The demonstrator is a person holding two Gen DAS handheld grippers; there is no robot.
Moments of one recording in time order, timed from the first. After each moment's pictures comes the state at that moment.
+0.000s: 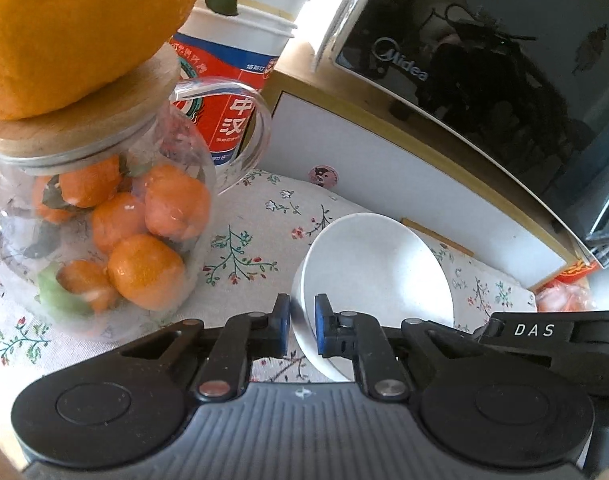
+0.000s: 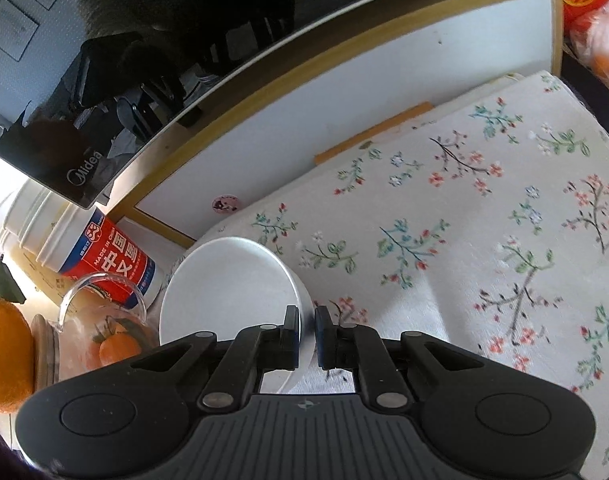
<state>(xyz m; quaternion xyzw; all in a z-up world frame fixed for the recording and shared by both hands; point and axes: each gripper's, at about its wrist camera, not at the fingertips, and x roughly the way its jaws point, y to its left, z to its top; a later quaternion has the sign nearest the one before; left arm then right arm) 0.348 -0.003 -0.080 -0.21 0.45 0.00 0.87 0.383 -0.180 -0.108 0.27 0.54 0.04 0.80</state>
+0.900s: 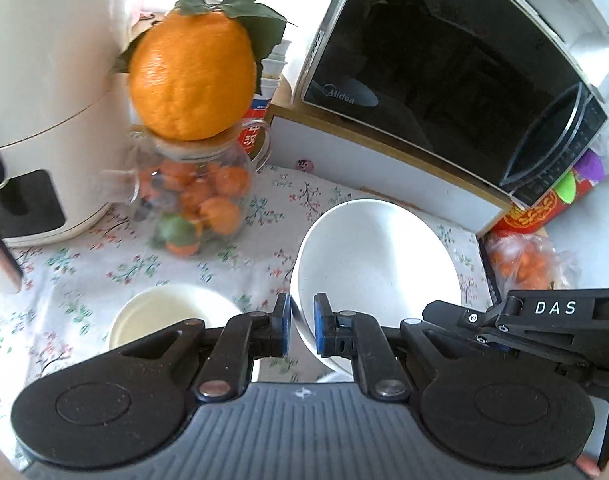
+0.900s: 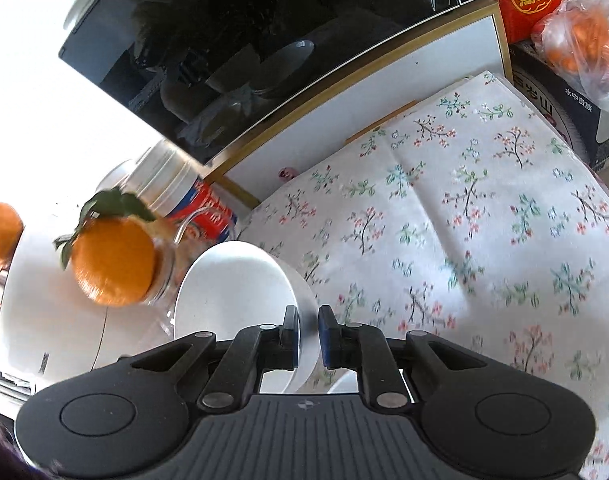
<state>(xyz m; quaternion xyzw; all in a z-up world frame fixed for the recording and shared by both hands) 0.222 0.018 0.009 -0.17 0.44 -0.04 0.88 0.253 -0.177 -0.007 0.30 0.51 0.06 0.81</state>
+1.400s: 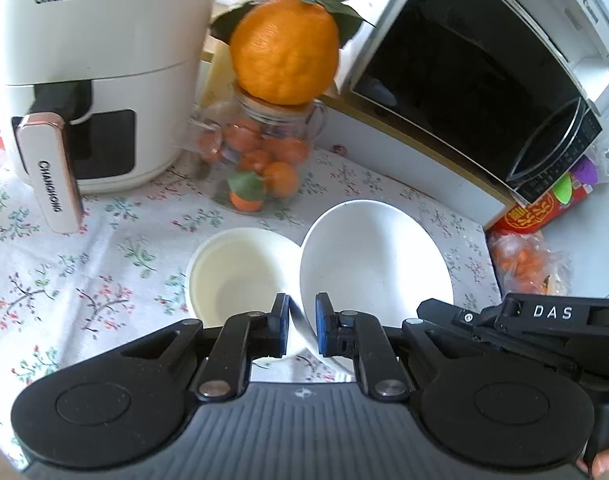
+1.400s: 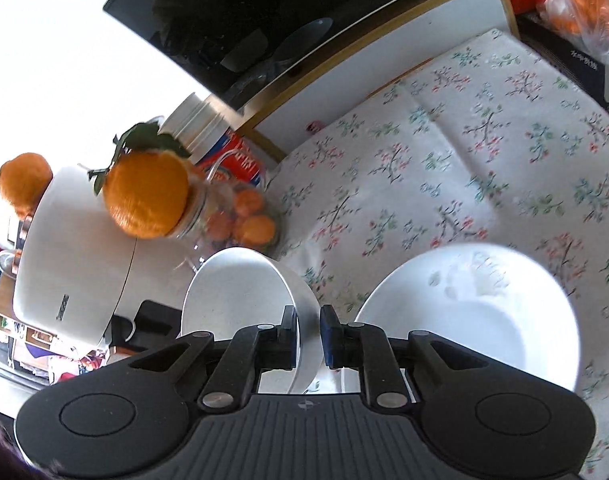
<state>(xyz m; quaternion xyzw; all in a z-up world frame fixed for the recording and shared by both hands) 0.168 0.072 -0.003 -0.20 0.44 -0.03 0.88 0.195 -0.139 -0.021 0.32 0.50 0.09 0.80</state>
